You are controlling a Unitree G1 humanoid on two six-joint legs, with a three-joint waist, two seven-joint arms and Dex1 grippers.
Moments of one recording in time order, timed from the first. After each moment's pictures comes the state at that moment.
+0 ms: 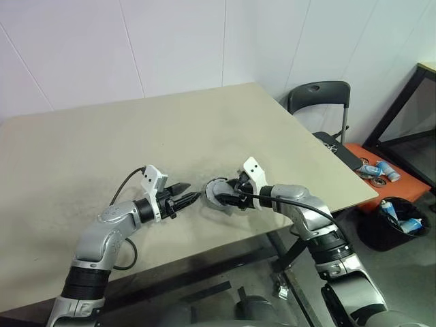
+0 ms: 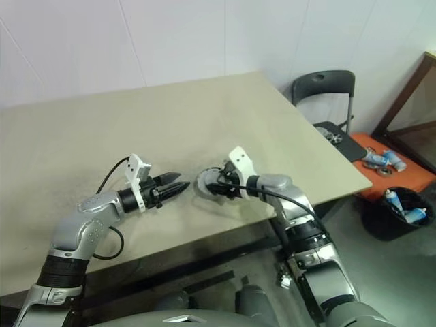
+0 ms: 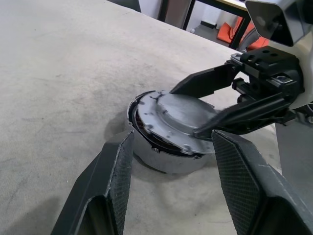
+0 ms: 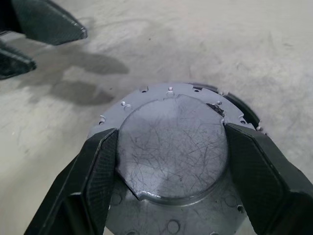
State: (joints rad) left arm -0.21 0.43 0.01 -0.11 -0.49 0.56 -0.77; right arm -0.51 -0.26 0.21 0.15 0.21 0.65 0.73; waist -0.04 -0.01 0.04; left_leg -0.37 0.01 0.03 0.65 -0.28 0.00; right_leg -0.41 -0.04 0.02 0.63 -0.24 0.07
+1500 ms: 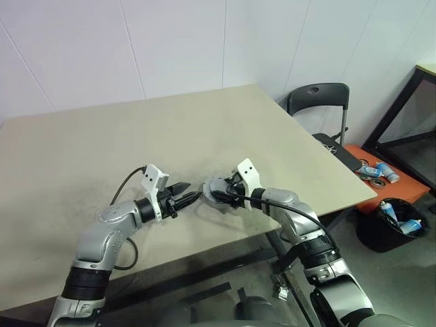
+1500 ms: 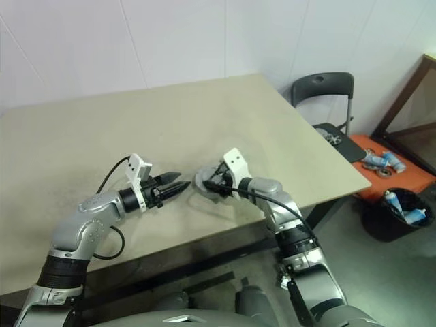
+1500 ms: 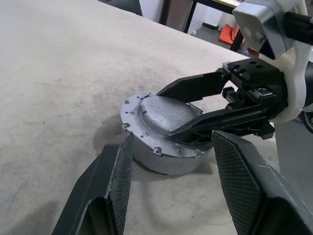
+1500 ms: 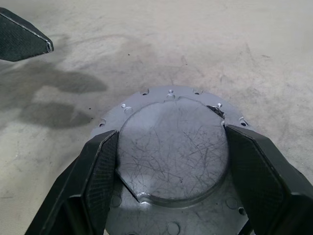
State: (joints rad) left arm -0.21 0.43 0.01 -0.13 -0.49 0.58 -0.74; right arm -0.49 -0.20 0.20 0.20 0.16 0.58 0.62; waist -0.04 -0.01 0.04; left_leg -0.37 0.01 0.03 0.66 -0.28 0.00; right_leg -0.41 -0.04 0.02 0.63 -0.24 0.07
